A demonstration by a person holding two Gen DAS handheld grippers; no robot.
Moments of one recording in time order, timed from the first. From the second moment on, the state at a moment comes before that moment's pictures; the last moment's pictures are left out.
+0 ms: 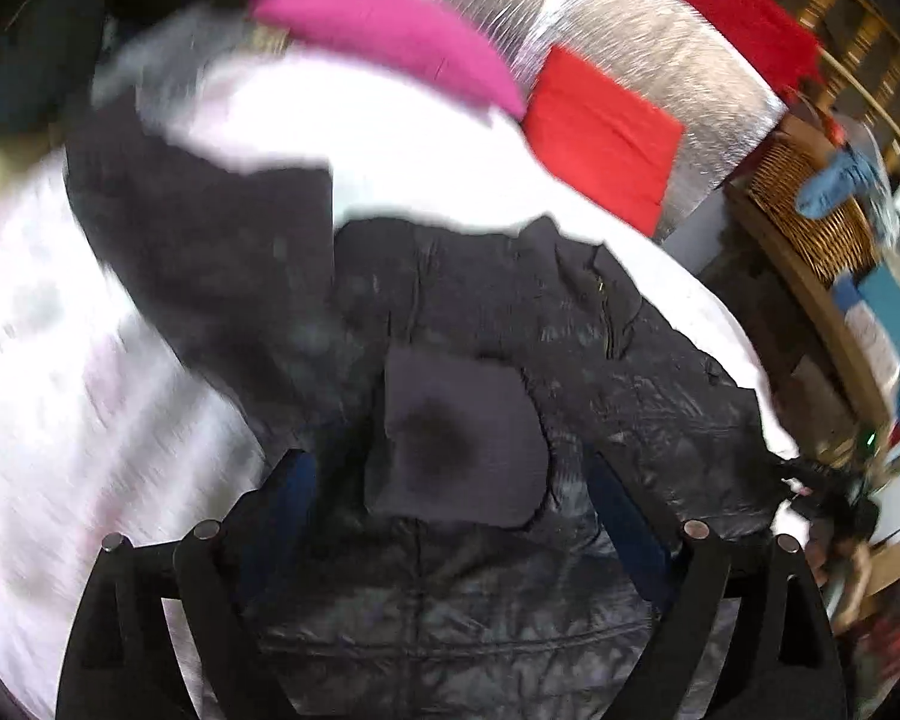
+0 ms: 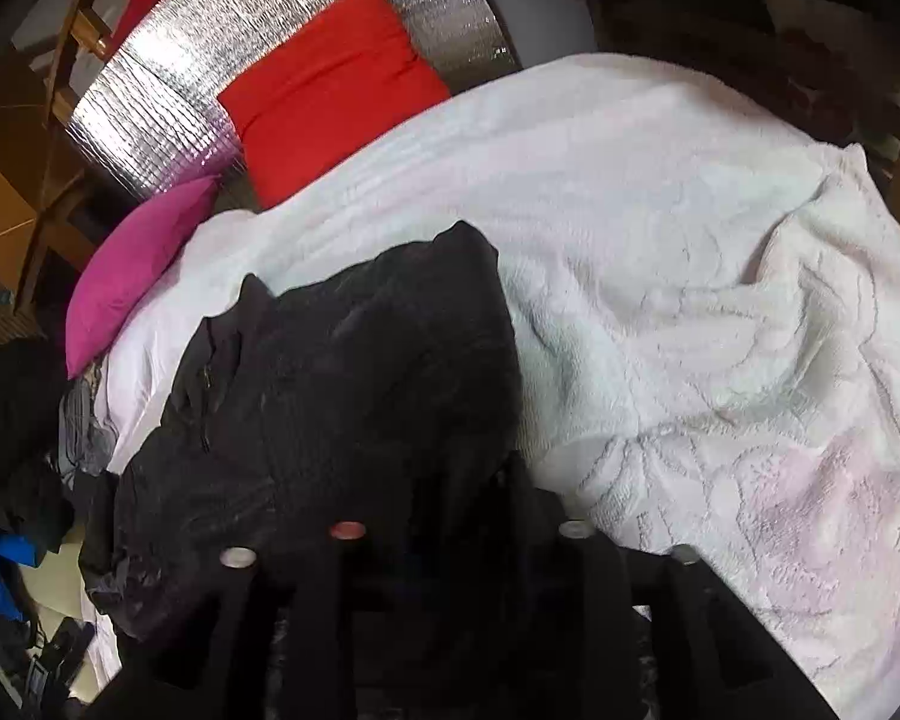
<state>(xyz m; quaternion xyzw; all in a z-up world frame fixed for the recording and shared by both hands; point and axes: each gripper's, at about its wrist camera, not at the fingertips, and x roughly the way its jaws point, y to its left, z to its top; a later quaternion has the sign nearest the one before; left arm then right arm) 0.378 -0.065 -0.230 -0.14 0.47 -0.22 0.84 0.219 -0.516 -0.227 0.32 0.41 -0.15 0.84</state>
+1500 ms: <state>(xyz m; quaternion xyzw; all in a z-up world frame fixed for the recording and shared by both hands) 0.394 -0.130 -0.248 0.06 0.41 -0.13 0.90 0.243 -0.392 -0.208 0.22 0.39 -0.05 0.89</state>
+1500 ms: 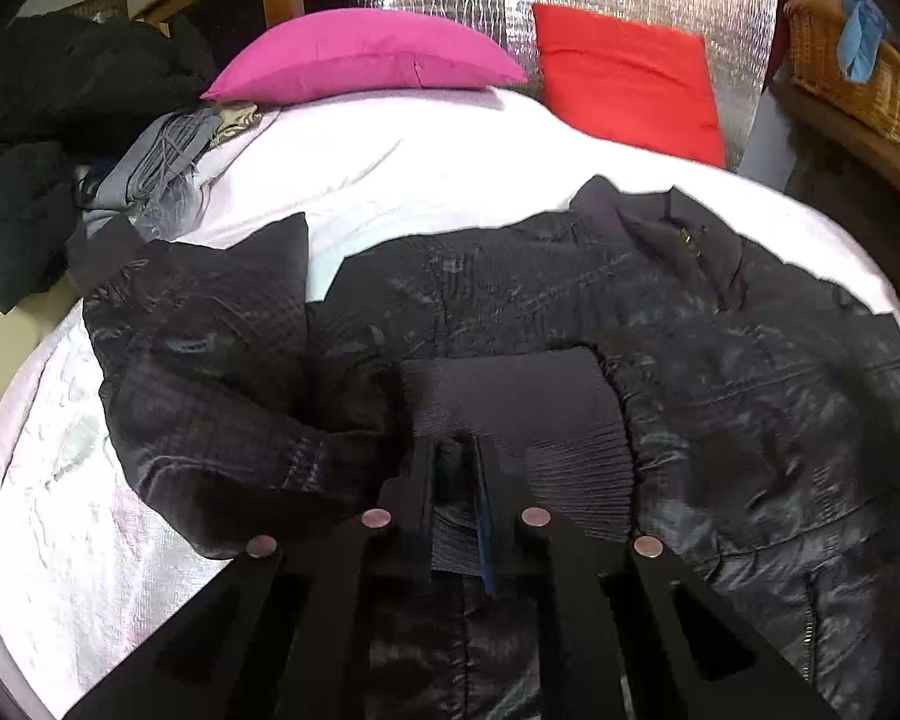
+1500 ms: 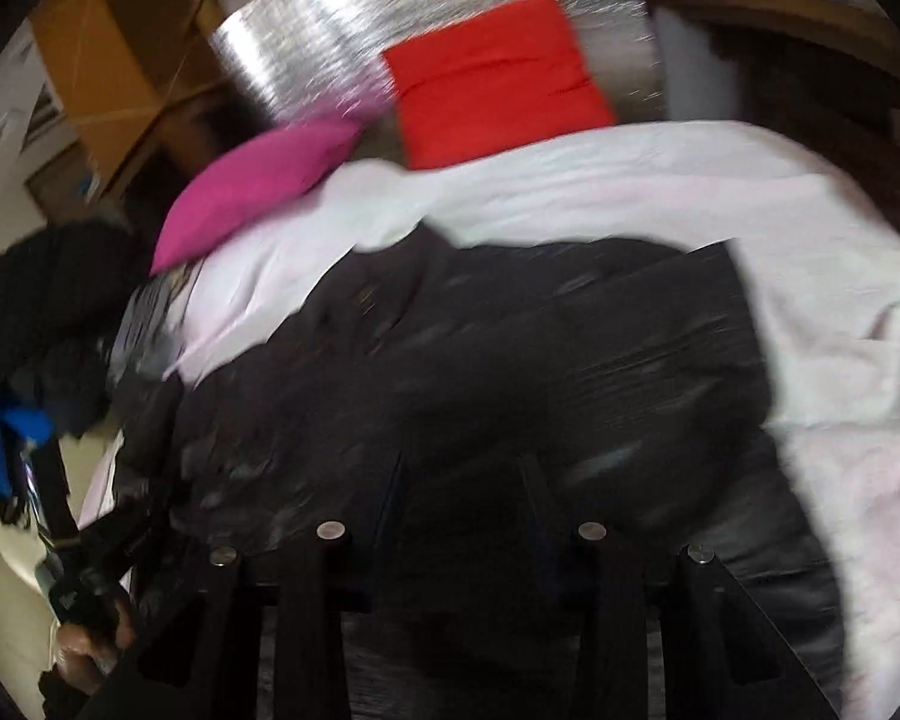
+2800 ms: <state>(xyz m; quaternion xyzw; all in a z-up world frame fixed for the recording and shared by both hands) 0.479 0.026 -0.207 -0.26 0.38 -0.14 0.88 0.251 -0.378 -0.222 0.24 0.41 -0.04 0.88</state>
